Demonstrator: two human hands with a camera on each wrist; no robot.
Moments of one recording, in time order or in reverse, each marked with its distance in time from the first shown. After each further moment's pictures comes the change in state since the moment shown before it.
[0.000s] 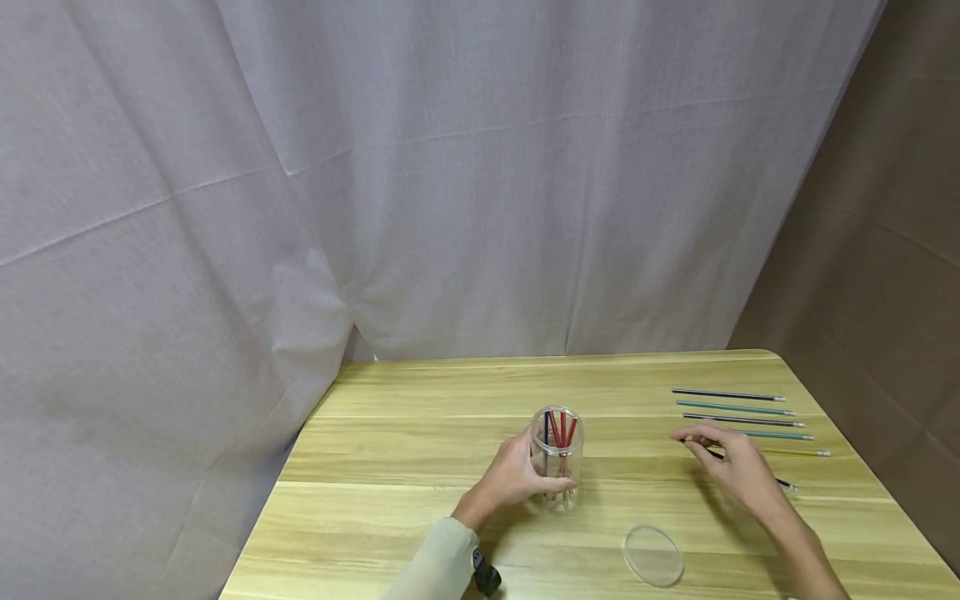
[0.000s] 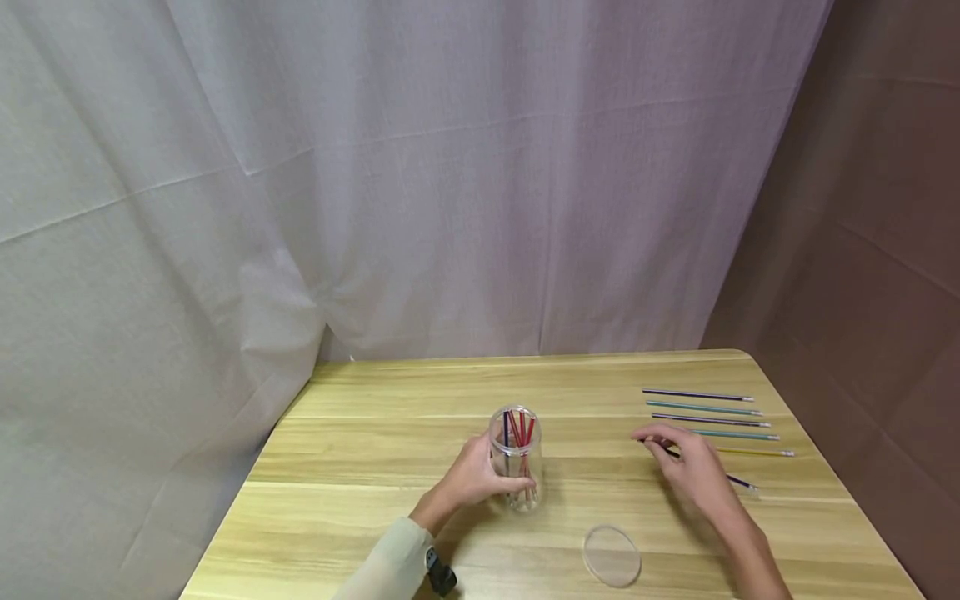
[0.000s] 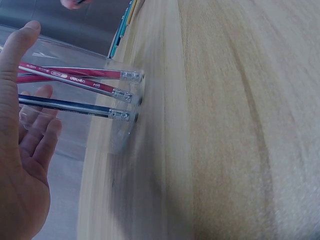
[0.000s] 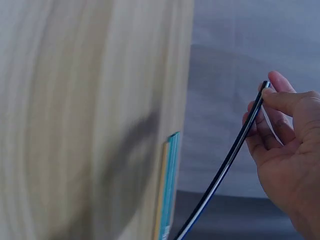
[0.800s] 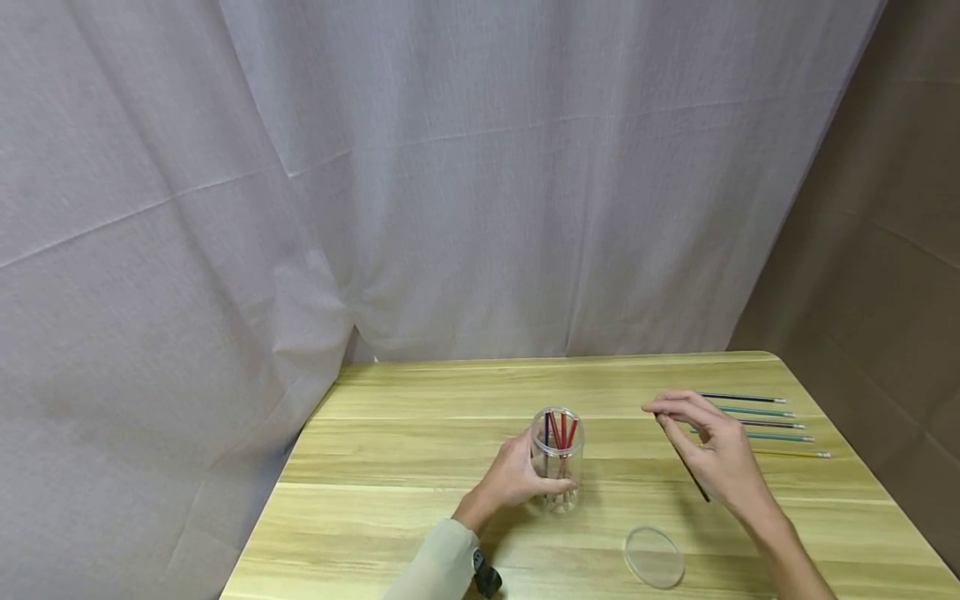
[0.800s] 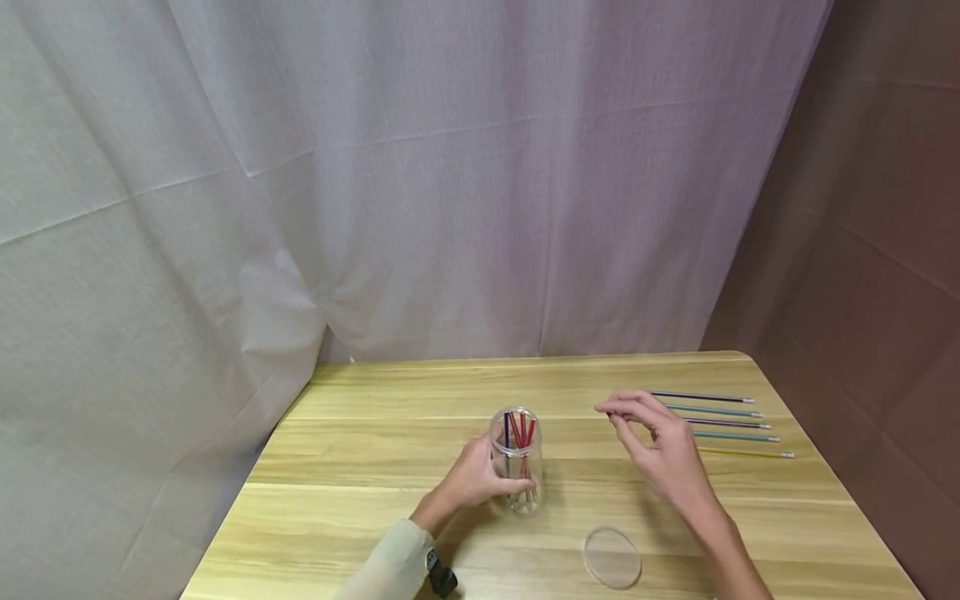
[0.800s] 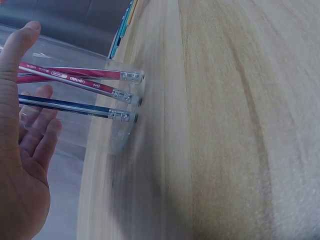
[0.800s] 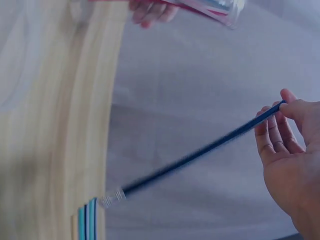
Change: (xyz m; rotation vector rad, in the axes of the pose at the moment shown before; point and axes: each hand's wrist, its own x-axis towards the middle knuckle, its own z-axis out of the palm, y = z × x) left_hand 0.000 -0.001 0.001 -0.010 -0.004 0.002; right_hand 0.042 -0.093 -0.010 0.331 0.086 -0.079
